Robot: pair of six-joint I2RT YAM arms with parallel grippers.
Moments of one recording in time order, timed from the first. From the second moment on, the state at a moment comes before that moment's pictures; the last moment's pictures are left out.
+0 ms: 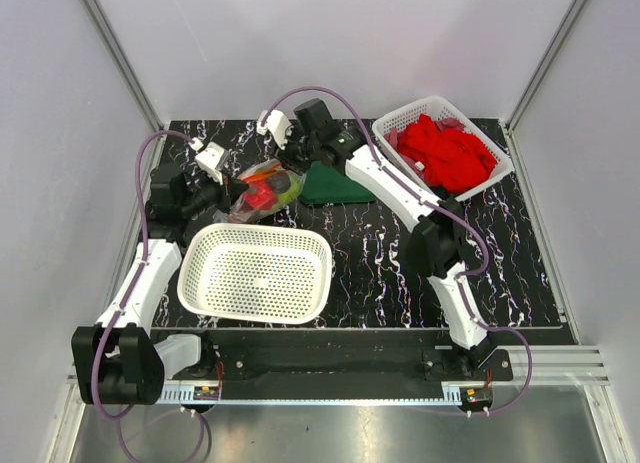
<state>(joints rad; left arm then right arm) -0.01 1.13 0.82 0.02 0.67 0.12 0.71 2.27 2.29 -0.63 -0.26 -0.48</state>
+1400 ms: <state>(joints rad) 0.01 1.08 1.00 -0.17 0.45 -0.24 0.81 2.39 2.63 -0.63 -0.15 0.18</state>
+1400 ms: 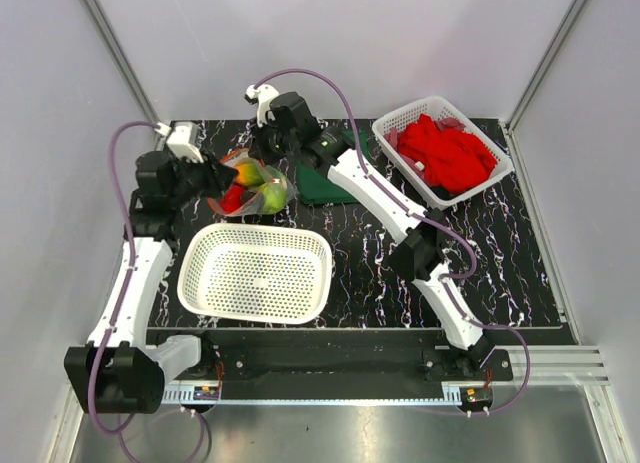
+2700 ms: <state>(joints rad) -0.16 1.30 1.02 -0.27 0.20 -0.26 0.81 2.39 2.61 -0.63 -0.19 0.21</state>
